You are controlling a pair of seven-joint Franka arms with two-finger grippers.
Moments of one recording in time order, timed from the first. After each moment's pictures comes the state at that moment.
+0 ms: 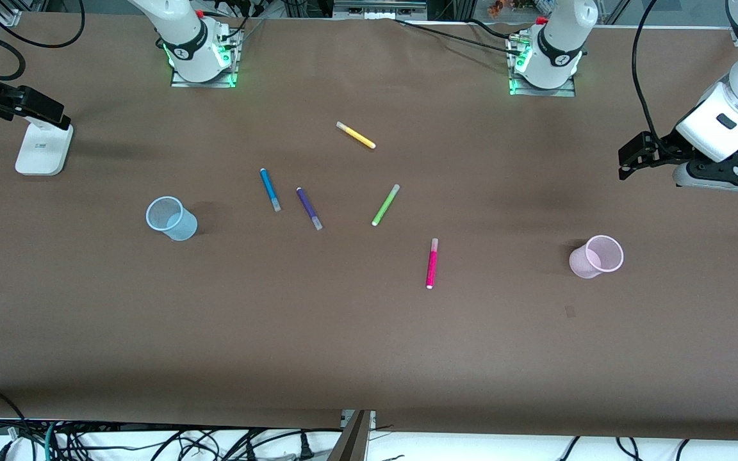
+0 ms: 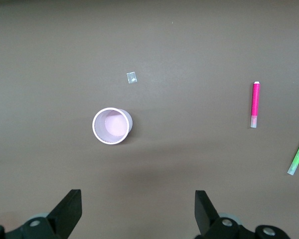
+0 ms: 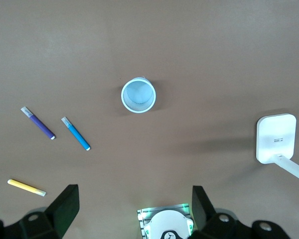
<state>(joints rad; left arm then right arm) -0.03 0.00 -0.06 -1.68 0.01 1.71 0.01 0.12 0.00 -0.11 -1.49 0.01 1.35 0.18</state>
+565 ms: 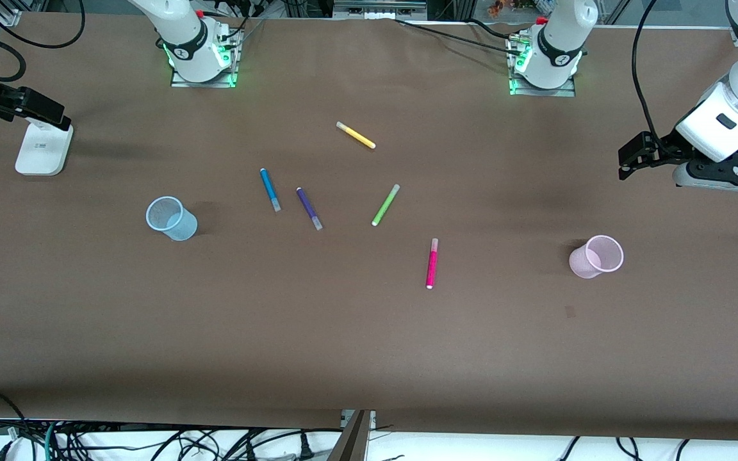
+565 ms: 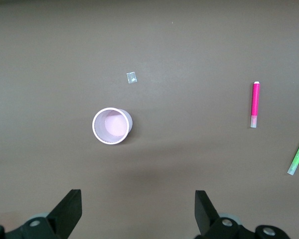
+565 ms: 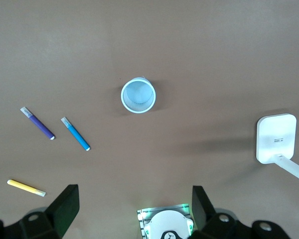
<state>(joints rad) -0.03 0.00 -0.06 -1.68 0.01 1.71 0.01 0.12 0.01 -0.11 -1.49 0.01 1.35 0.18</state>
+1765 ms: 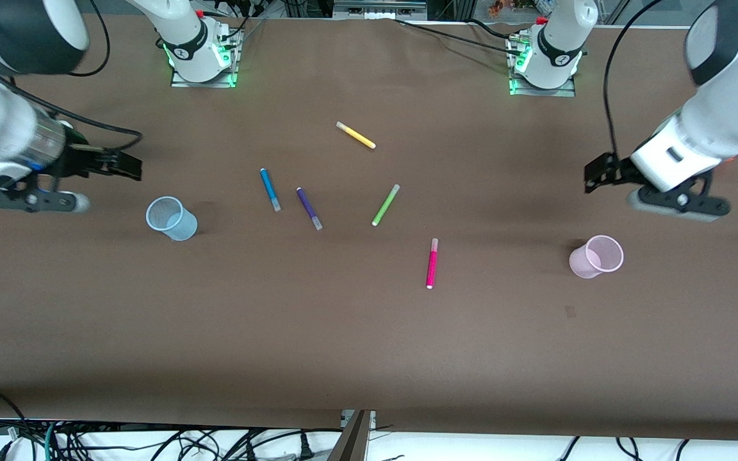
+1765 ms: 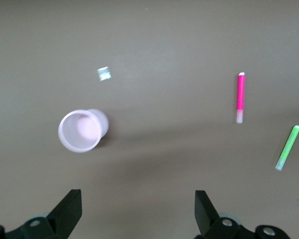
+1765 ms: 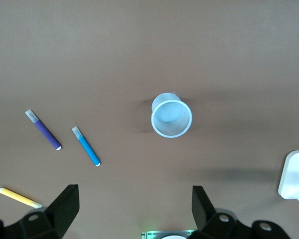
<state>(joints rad) -0.04 0.14 -0.11 -1.66 -0.04 1.77 0.01 0.25 0.21 -0.10 -1.50 0.02 1.49 0.18</state>
